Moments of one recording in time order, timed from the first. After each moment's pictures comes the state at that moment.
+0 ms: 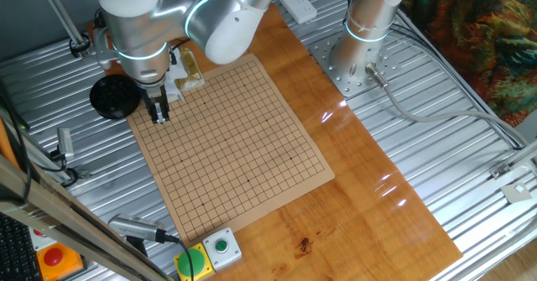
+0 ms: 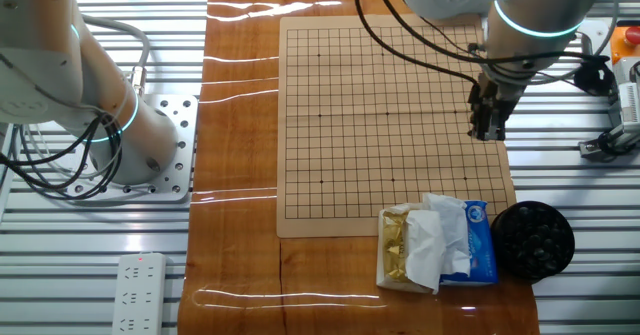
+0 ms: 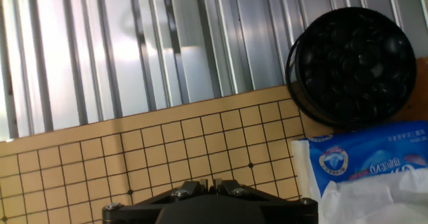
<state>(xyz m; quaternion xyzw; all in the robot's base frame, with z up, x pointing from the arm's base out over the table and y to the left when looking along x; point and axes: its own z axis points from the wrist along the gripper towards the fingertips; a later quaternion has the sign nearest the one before) 0.631 -0.017 0.099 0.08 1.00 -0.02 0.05</state>
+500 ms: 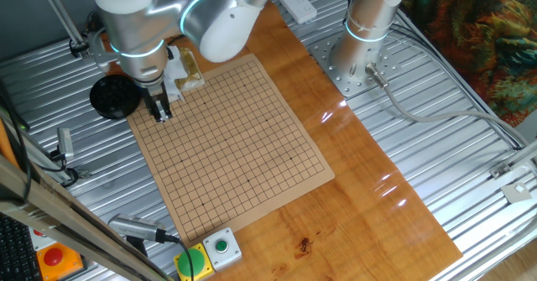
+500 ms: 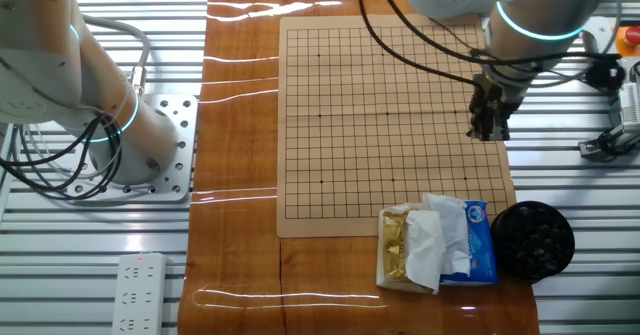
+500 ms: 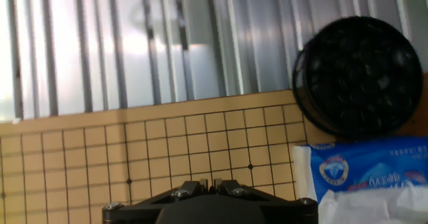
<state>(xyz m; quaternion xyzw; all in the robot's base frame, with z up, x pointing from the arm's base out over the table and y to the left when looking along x) 0.632 -0.017 0.099 -0.02 1.00 -0.01 0.03</state>
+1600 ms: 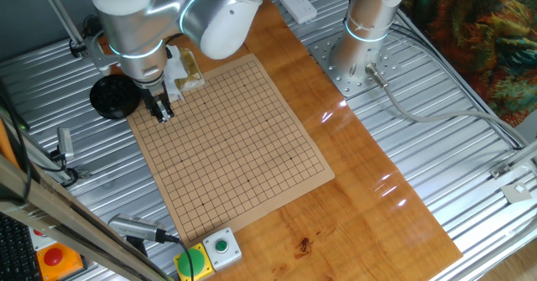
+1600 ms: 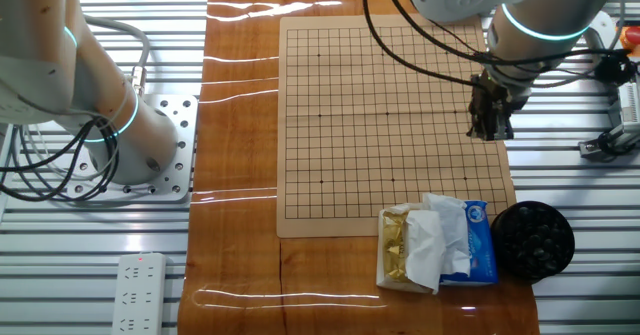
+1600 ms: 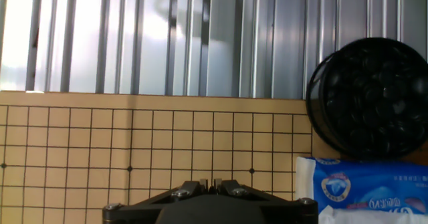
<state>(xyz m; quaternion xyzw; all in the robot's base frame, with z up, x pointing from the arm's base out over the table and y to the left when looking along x) 0.630 -0.016 0.099 -0.04 1.00 -0.01 0.03</state>
